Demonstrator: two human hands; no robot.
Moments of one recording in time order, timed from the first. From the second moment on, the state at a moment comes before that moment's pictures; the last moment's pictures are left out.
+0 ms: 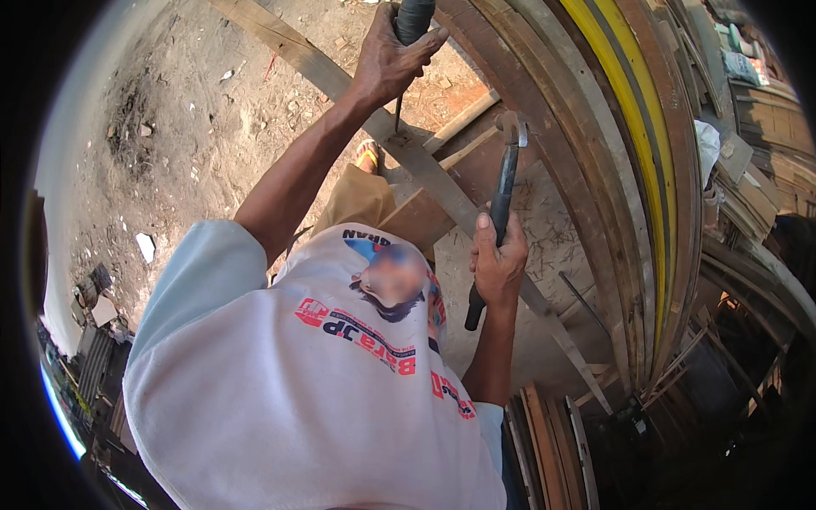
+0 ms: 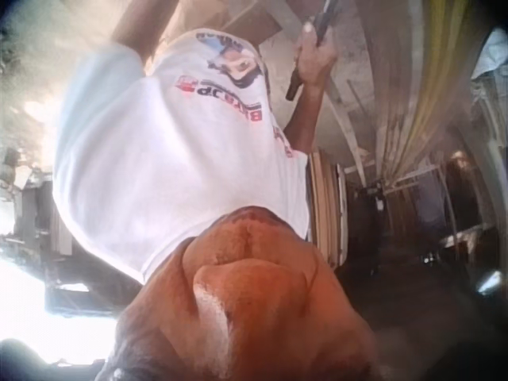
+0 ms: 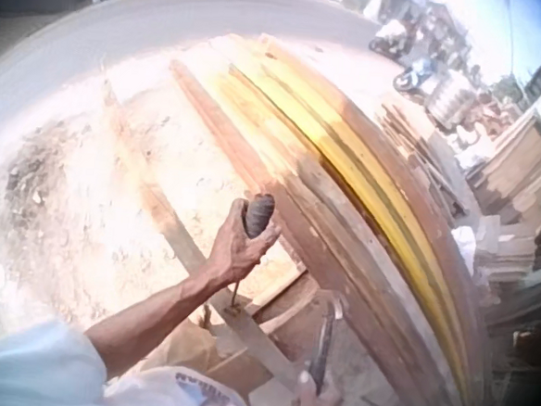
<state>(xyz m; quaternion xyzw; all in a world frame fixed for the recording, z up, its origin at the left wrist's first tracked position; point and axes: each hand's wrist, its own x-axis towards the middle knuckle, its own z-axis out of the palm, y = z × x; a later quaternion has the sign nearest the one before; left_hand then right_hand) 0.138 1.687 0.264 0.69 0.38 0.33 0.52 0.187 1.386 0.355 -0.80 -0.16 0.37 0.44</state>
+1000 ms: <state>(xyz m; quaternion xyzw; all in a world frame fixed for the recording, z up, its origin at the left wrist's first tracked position) 0.139 1.705 0.213 0.63 0.42 0.27 0.59 0.368 1.685 0.433 -0.85 -0.51 0.03 0.09</state>
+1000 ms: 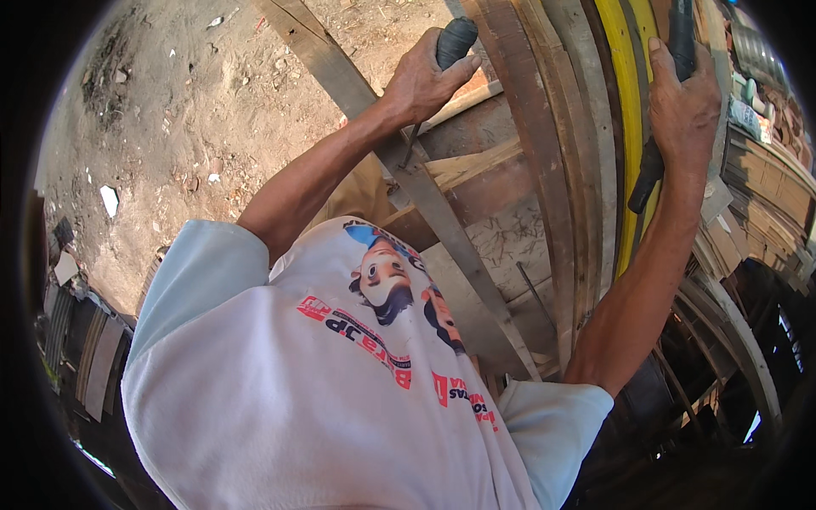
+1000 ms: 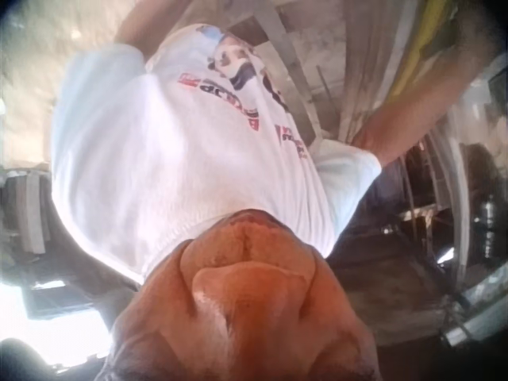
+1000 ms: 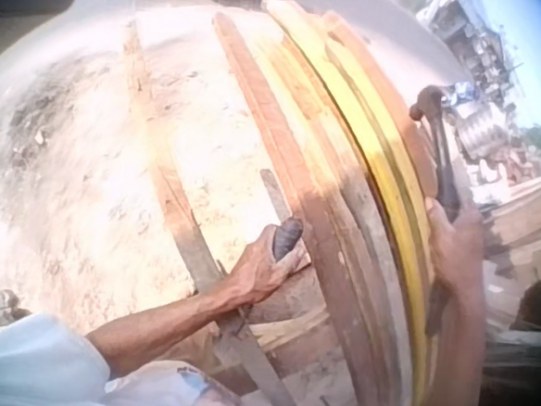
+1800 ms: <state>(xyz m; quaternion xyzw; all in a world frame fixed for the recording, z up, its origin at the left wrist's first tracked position) 0.141 1.694 0.187 0.63 0.43 0.24 0.60 0.329 1.625 0.371 -0.77 -0.56 0.27 -0.12</state>
